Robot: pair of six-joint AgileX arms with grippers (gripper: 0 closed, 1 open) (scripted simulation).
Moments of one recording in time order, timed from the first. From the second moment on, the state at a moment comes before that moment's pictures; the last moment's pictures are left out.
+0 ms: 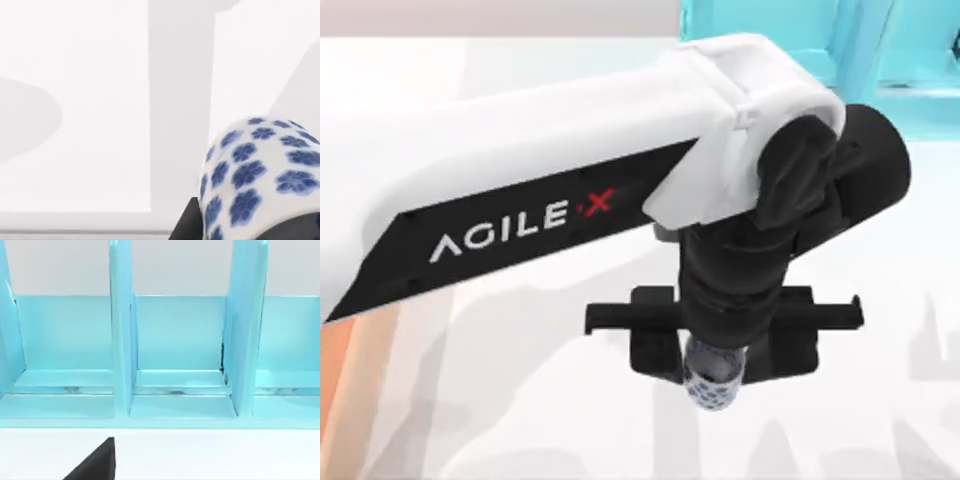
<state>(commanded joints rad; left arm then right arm) -1.05 1.95 1.72 -1.34 -0.01 -1.02 0.00 0.00 0.00 0.00 0.00 0.00</state>
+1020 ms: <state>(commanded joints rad) -1.04 1.98 1.51 -1.10 -0.01 -1.01 0.00 0.00 0.00 0.00 0.00 0.00</state>
